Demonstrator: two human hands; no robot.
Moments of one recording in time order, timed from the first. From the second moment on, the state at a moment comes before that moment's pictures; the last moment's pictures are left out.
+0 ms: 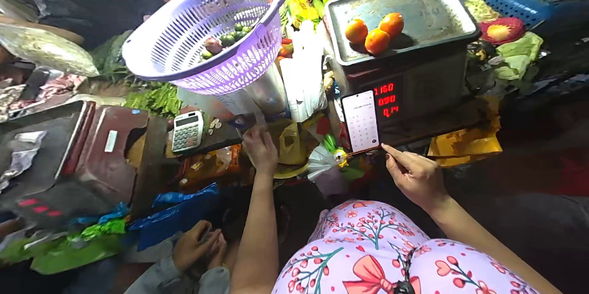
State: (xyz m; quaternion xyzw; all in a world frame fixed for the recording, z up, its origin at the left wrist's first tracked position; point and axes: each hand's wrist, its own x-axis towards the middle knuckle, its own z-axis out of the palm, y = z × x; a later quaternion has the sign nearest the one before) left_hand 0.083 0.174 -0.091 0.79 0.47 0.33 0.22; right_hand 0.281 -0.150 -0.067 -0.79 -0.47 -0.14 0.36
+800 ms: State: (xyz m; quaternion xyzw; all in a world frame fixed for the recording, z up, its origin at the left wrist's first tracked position) left_hand 0.018 0.136 -0.082 0.77 0.53 0.27 0.23; right_hand 0.295 -0.135 -0.064 -0.81 -0.46 -0.08 0.36
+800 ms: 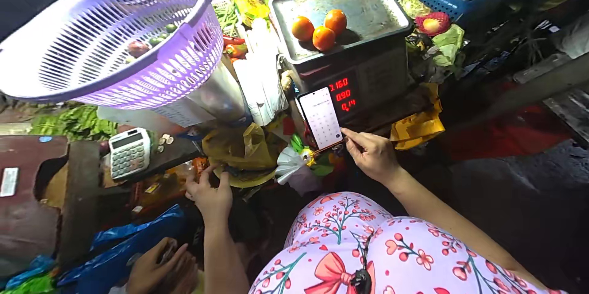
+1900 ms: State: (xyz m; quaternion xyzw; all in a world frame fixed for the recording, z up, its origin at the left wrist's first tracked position) left_hand 0.045 0.155 -0.083 0.78 0.54 0.12 0.29; right_hand 0.381 0.011 0.093 -0.91 -0.35 -0.05 0.21
